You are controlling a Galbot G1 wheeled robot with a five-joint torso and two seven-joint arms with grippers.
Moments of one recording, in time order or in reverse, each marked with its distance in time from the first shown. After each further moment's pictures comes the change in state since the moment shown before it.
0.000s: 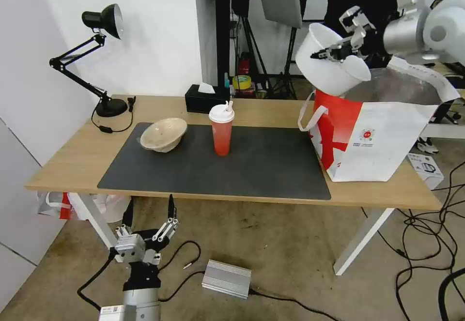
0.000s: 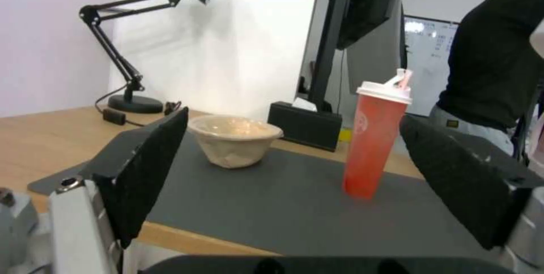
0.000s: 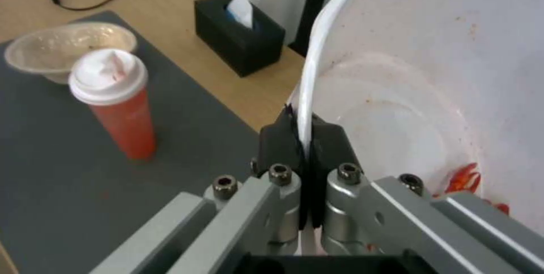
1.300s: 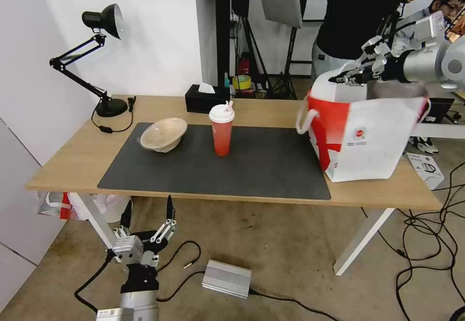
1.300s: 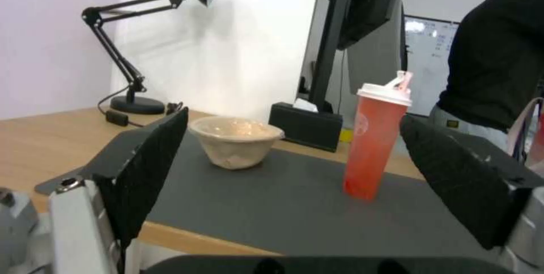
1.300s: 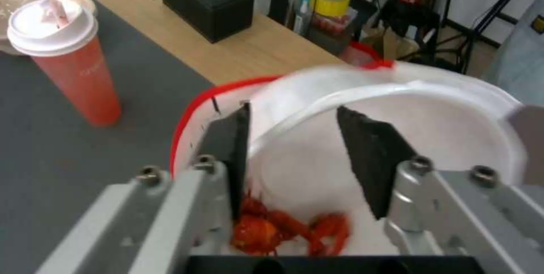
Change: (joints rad) left arm 0.020 0.007 -0.008 -0.017 -0.003 -0.001 -0.002; right arm -0.179 -0.082 0.144 0.016 -0.090 0.001 -0.025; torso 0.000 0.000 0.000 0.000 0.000
